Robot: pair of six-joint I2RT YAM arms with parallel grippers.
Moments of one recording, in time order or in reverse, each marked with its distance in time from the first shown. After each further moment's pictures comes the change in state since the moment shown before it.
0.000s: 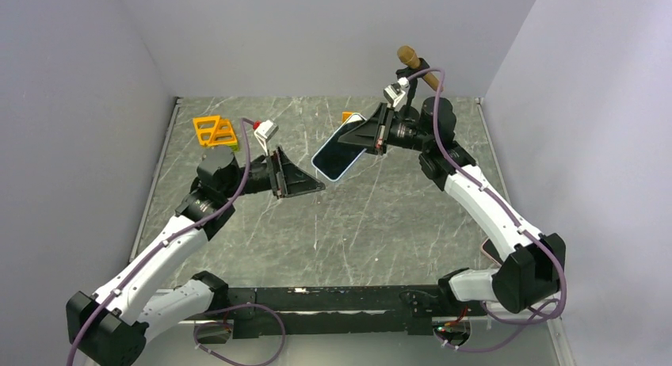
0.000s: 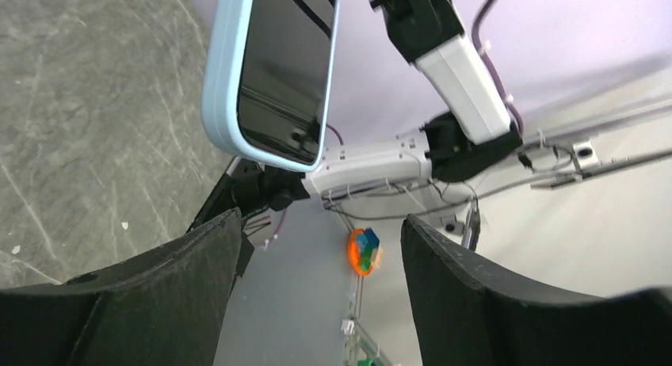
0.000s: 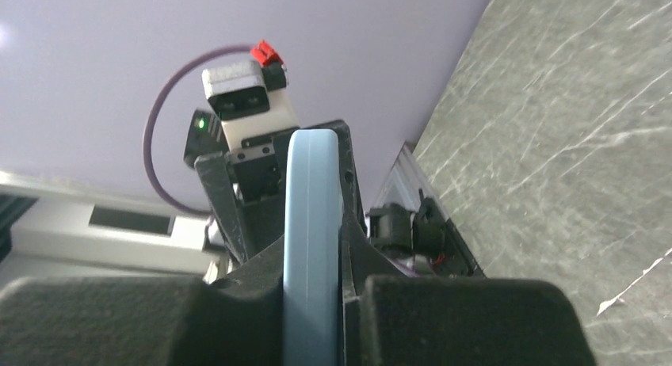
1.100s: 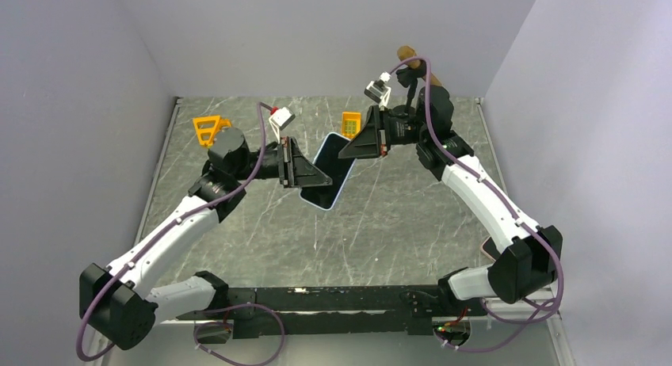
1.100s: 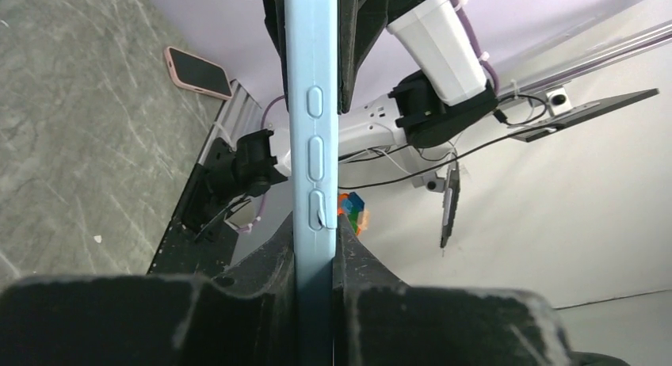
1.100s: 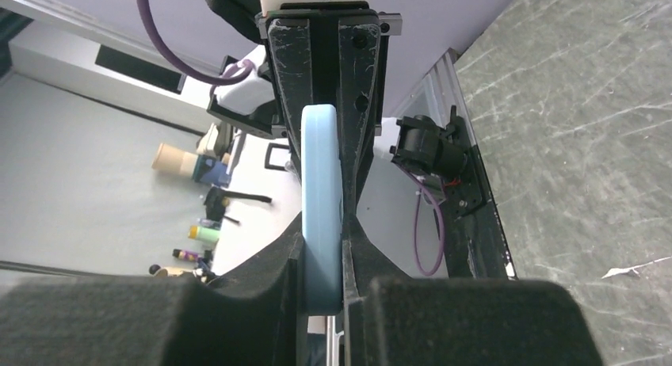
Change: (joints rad) left arm -0.024 0.160 0.116 0.081 0.122 0.007; right arm 0.020 0.056 0.118 -0.087 -0.317 -0.163
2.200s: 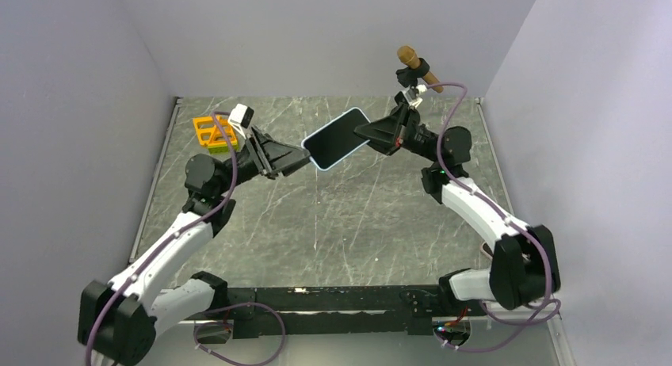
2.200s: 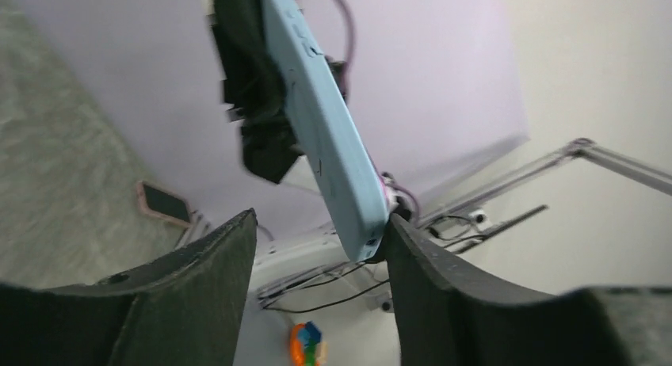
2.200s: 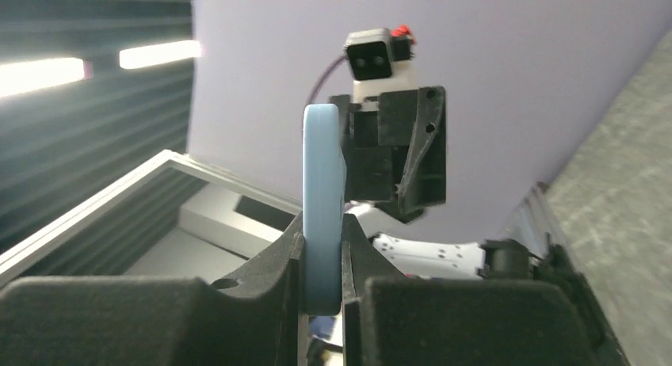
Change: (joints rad) left arm 0.134 -0.062 -0.237 0.633 -0.232 -0.473; right arm -0.081 -0.015 -0.399 1.049 0.340 0.866
